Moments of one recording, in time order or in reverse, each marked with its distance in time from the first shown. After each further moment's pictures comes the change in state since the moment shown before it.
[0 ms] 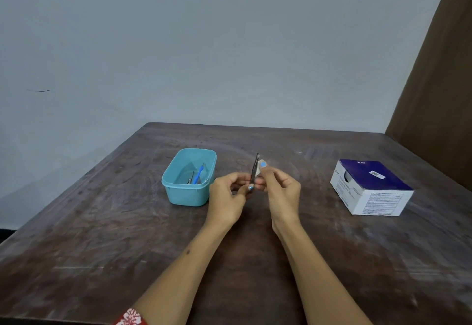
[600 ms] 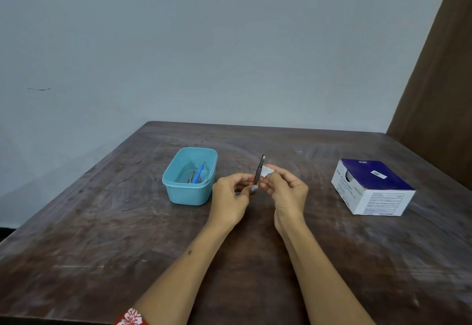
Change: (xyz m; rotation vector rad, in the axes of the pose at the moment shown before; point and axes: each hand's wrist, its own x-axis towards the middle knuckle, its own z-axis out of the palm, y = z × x) left_hand -0.001 0.000 0.002 0.055 -0.030 0.026; right_hand 0.002 -0.002 -0.003 0.050 0.129 0.110
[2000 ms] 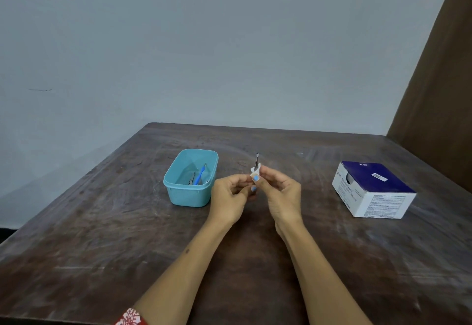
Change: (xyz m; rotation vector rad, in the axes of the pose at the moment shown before) left_hand 0.001 0.005 -0.003 -0.209 -0.015 -0.089; right_hand 0.001 0.004 -0.003 -0.153 -0.257 -0.133
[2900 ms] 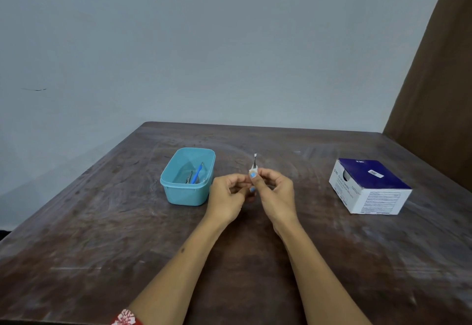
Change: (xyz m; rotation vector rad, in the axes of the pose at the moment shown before) left_hand -0.001 0.002 -0.002 0.016 -0.073 -0.015; right_hand 0.002 0.006 0.000 -0.190 0.010 -0.025
